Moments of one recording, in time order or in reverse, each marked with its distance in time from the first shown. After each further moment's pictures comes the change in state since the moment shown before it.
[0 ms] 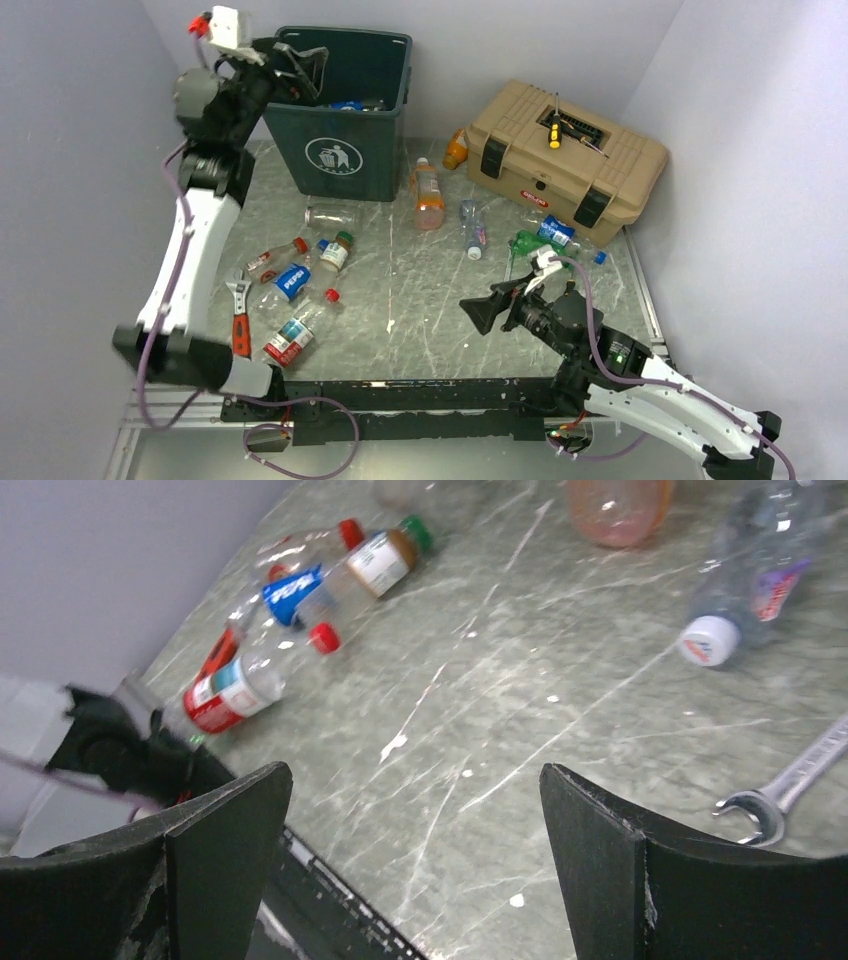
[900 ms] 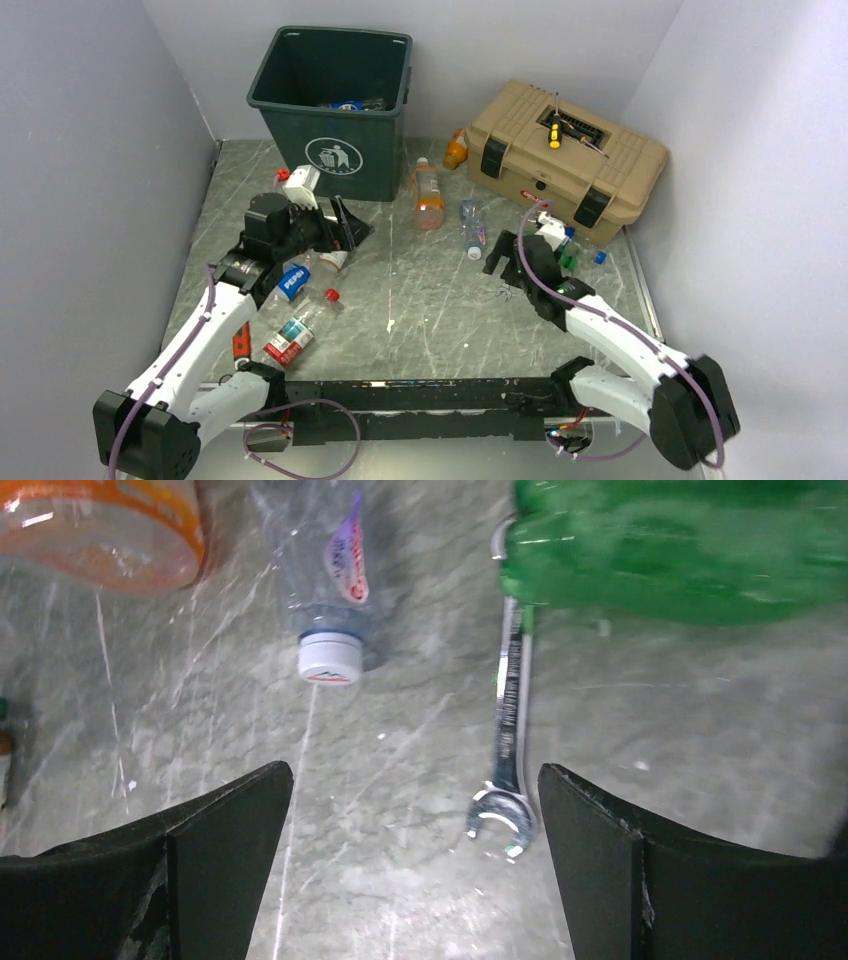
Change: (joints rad) left arm -0.203 -0.515 -0.856 -0.323 0.046 -0.276; right arm -0.509 0.596 0.056 0.077 0.164 0.189
